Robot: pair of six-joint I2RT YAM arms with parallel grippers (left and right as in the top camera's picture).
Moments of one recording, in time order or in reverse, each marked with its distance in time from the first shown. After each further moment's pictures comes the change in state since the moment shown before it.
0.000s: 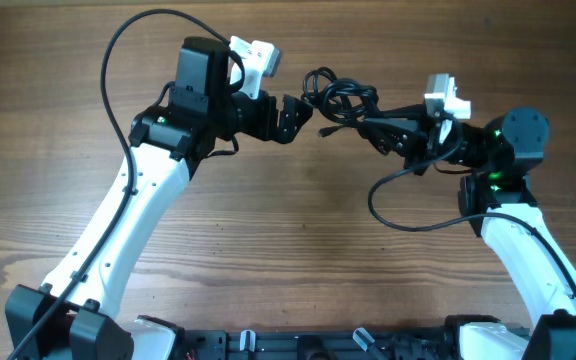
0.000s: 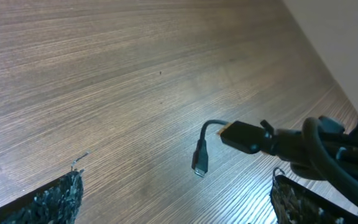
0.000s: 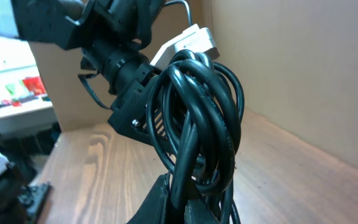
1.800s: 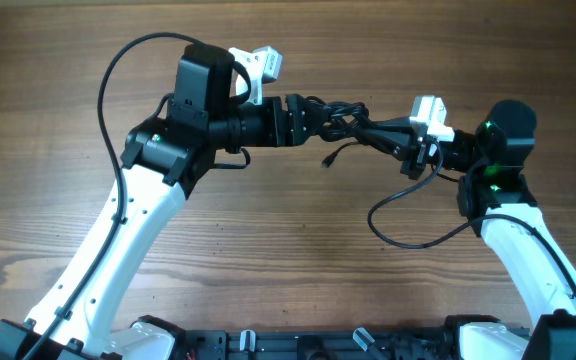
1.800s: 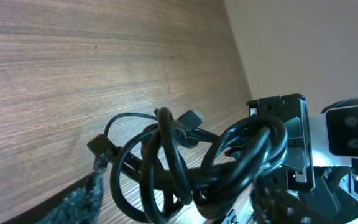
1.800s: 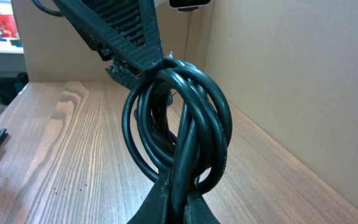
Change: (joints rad) left arm -0.056 -0.097 0.000 -0.029 0.127 -0.397; right arm 0.000 0.000 0.000 -0.271 0.023 -0.481
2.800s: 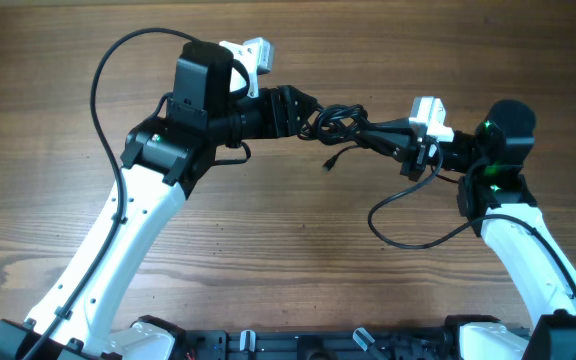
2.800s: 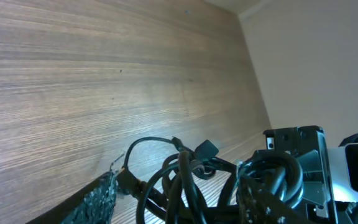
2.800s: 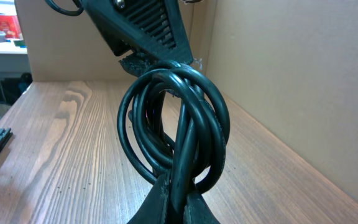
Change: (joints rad) left arm 0.000 0.000 0.000 0.045 -0.113 -0.023; right arm 0.000 0.000 0.000 -0.017 -0.008 -0.007
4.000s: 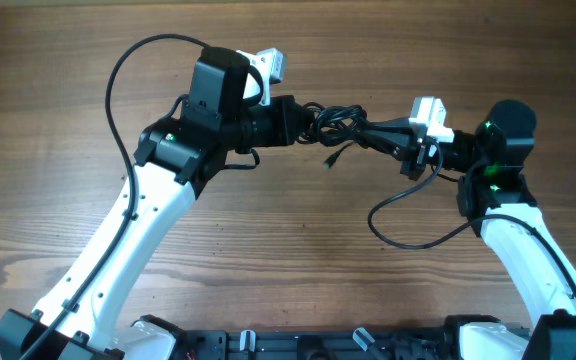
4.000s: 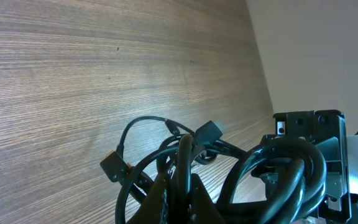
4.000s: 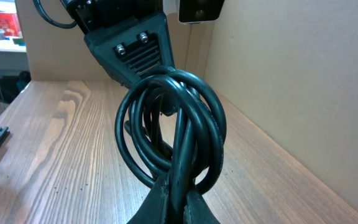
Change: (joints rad) left arm -0.043 0.023 0.000 -0.041 -0.009 -0.012; right arm 0.000 0.000 0.000 0.023 0.000 -0.001
